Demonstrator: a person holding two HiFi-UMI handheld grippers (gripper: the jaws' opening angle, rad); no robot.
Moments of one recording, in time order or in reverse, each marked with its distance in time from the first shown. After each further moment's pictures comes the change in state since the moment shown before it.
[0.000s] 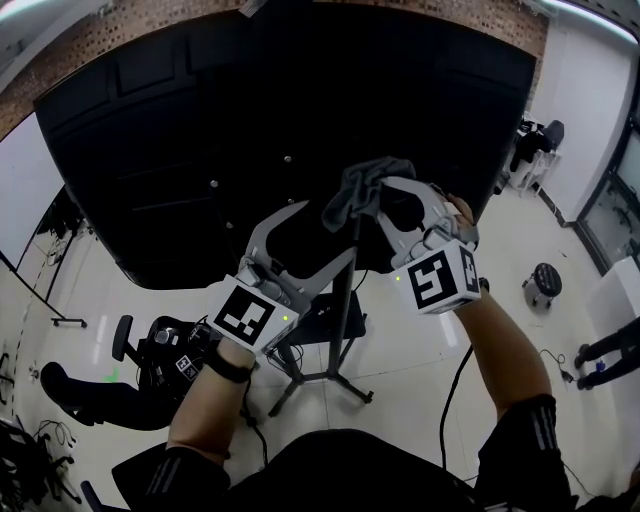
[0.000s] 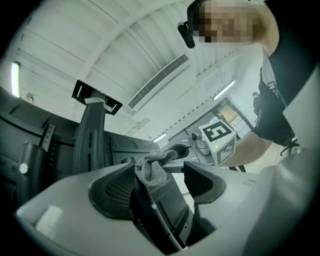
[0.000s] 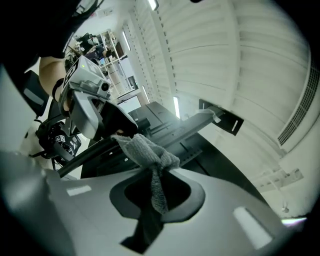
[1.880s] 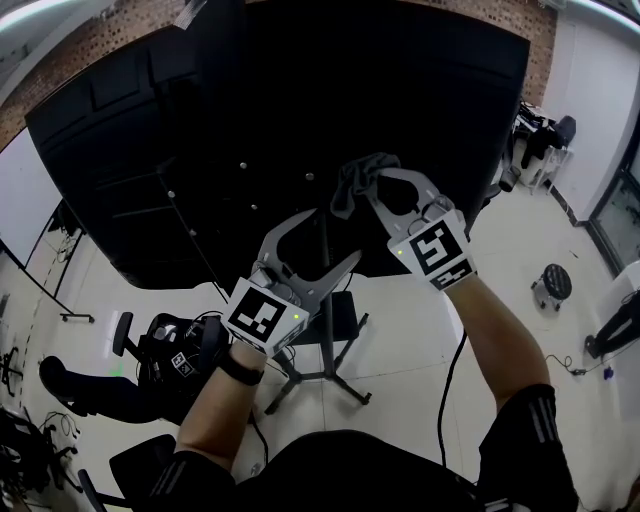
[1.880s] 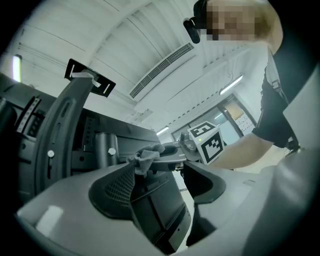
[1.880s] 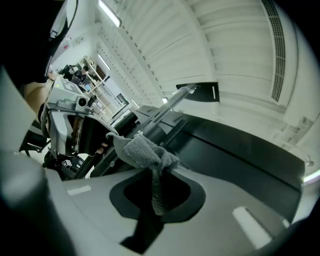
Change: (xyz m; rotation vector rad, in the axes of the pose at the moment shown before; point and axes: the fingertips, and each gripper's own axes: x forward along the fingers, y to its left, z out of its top) left arm 0.075 -0.039 -0.046 -0.066 0.072 0.043; right arm 0.004 -0.031 -0.089 0.293 -0.100 0.102
